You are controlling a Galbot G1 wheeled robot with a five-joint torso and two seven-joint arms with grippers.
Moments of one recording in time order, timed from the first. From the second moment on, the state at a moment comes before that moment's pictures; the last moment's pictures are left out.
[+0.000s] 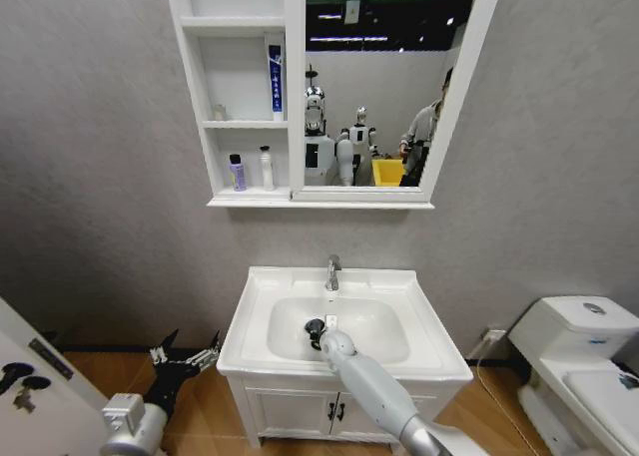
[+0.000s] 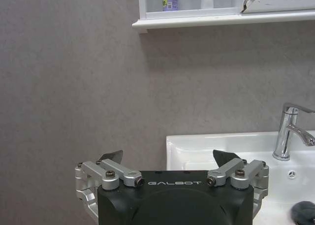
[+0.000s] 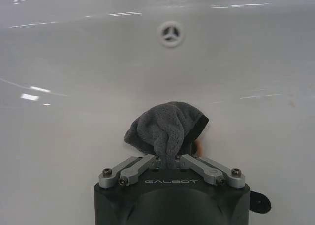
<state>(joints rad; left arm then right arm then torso) 1.87 -1.15 -0.74 -2.41 -0.43 0.25 -0.15 -0.70 1.33 -0.09 1.08 0.80 -0.46 0.41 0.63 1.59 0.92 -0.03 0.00</state>
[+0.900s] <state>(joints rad) 1.87 -1.15 -0.74 -2.41 -0.43 0.25 -0.15 -0.64 1.54 -0.19 1.07 0.94 -0.39 0.45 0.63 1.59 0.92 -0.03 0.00</state>
